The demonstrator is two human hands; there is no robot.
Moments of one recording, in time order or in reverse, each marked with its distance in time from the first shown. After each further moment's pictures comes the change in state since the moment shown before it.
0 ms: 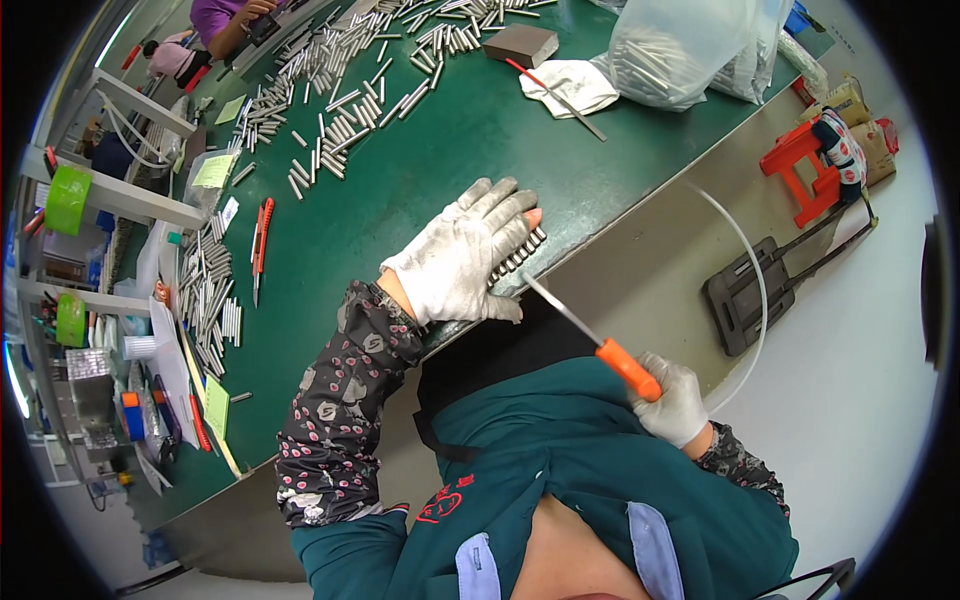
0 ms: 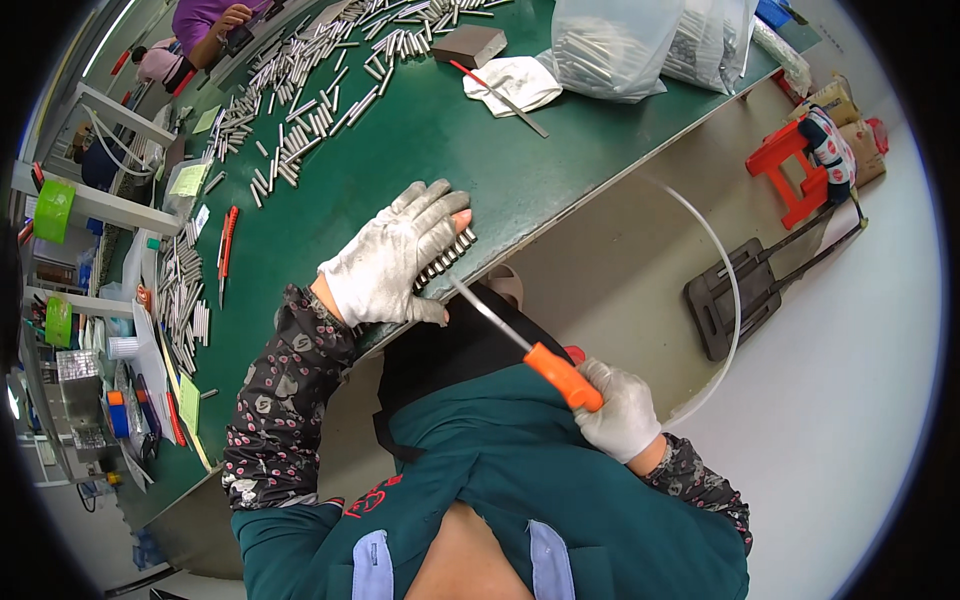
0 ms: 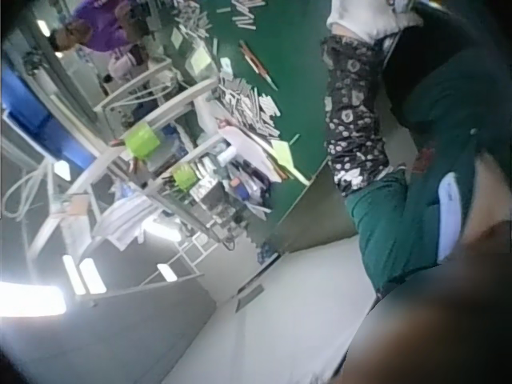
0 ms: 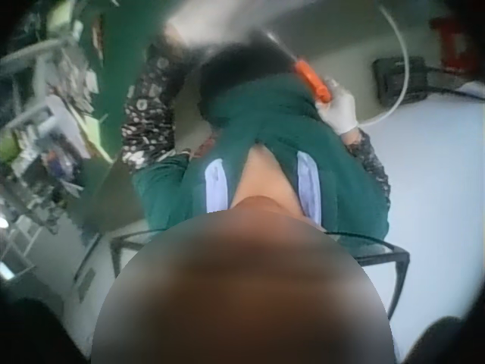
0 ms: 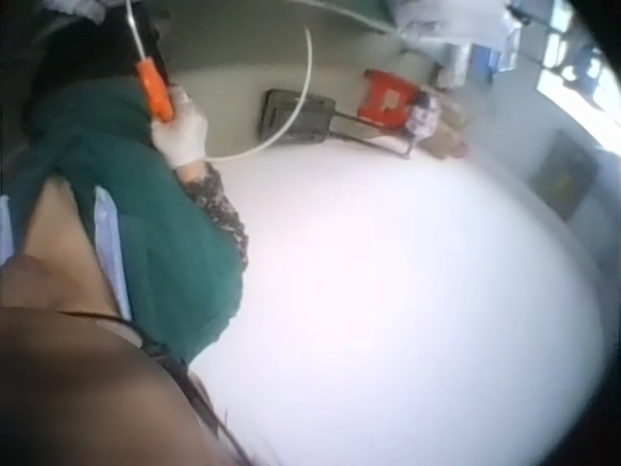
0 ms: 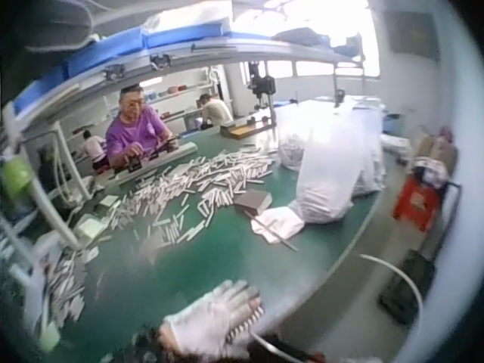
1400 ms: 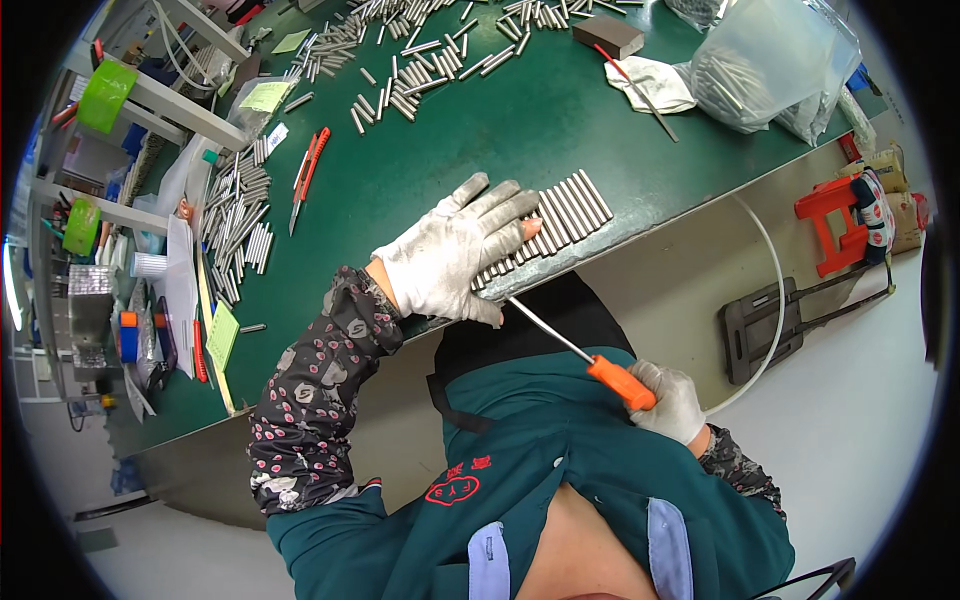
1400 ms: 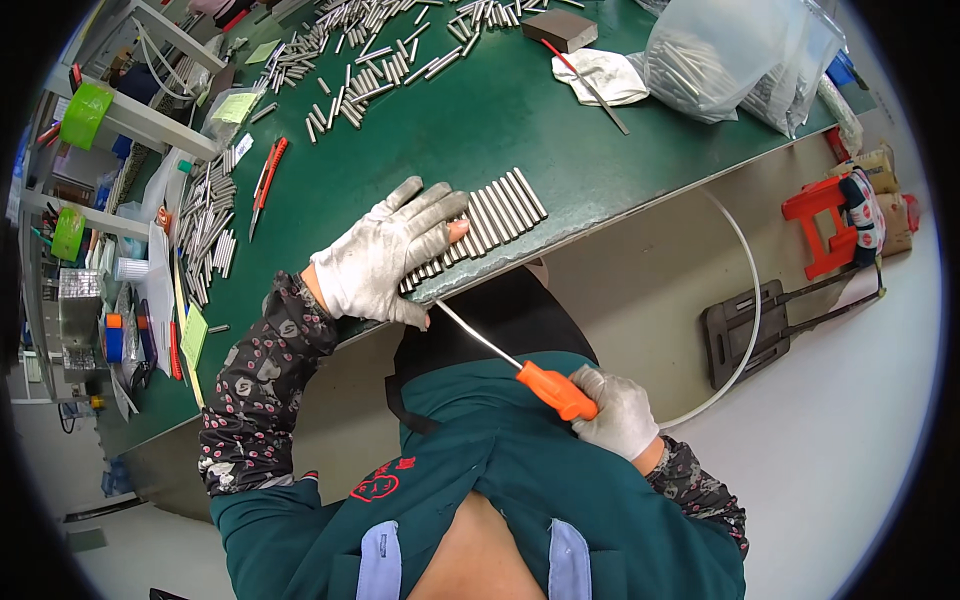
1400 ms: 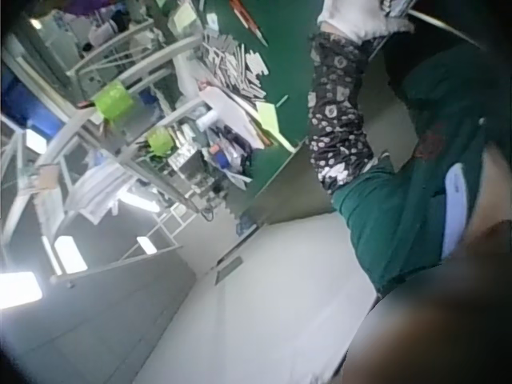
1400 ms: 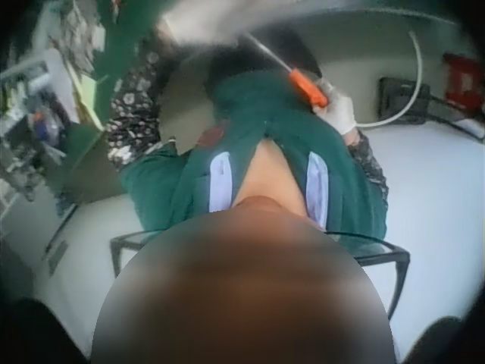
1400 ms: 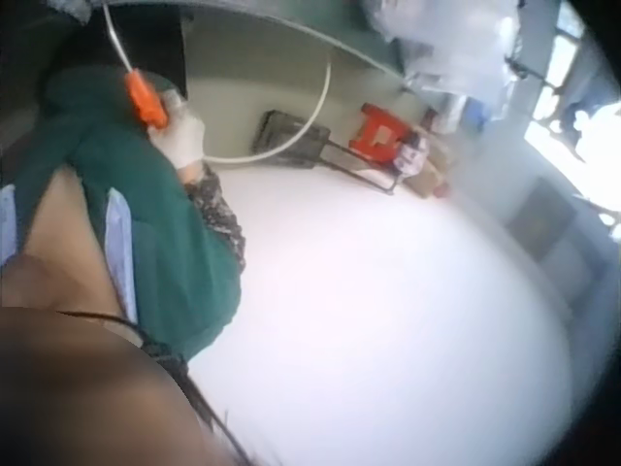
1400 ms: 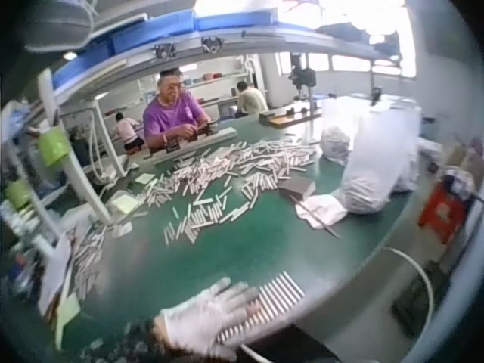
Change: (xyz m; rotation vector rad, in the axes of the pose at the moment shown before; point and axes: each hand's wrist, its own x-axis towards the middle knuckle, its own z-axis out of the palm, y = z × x) left_hand -0.078 0.000 -0.005 -0.028 -0.017 -0.062; right_hand 0.009 -0.005 0.019 0.002 -0.144 -0.200
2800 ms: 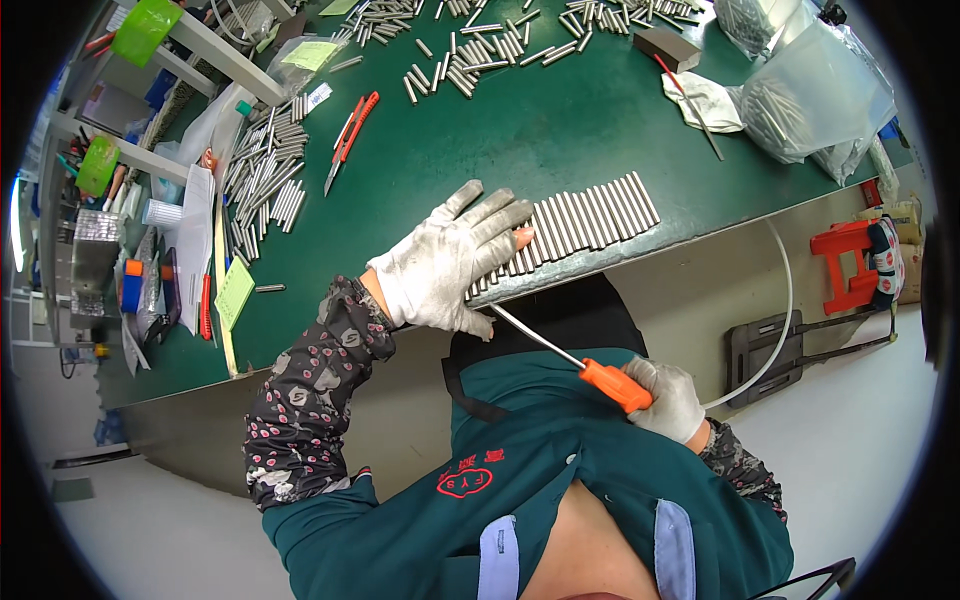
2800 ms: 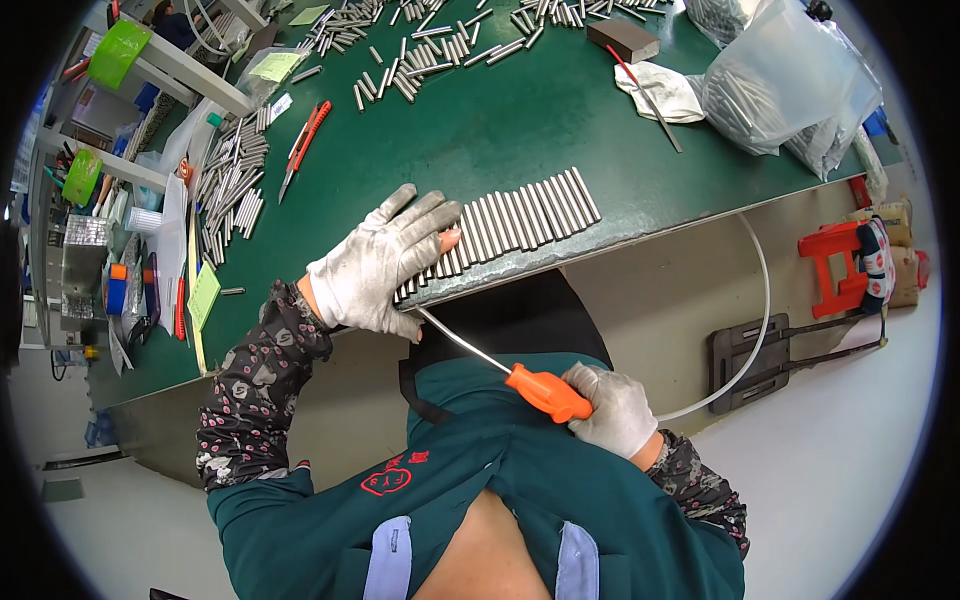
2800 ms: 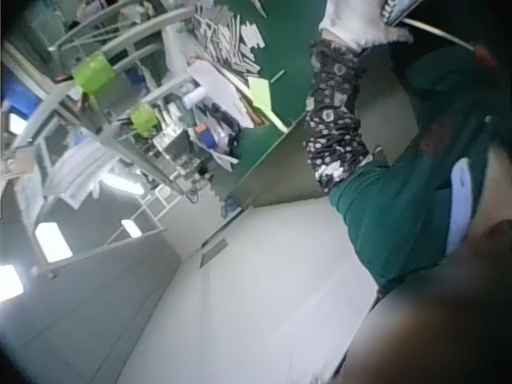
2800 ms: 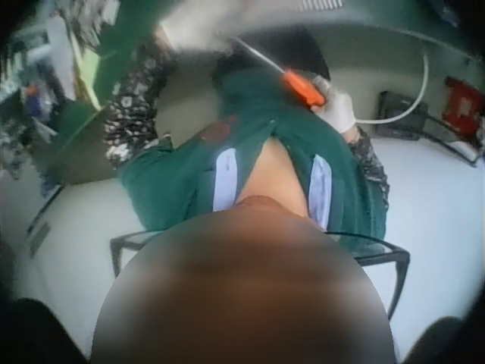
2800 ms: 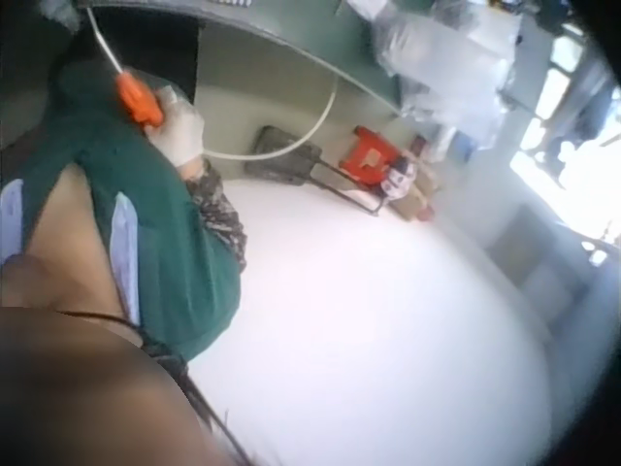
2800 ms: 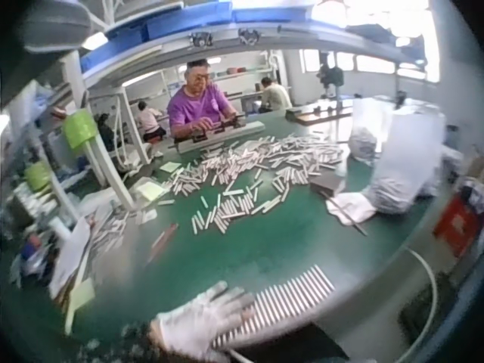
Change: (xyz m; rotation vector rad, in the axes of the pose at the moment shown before) left_hand -0.056 0.009 0.001 0.025 -0.013 -0.130; right_hand 0.025 -0.021 0.007 -0.061 -0.263 -0.098
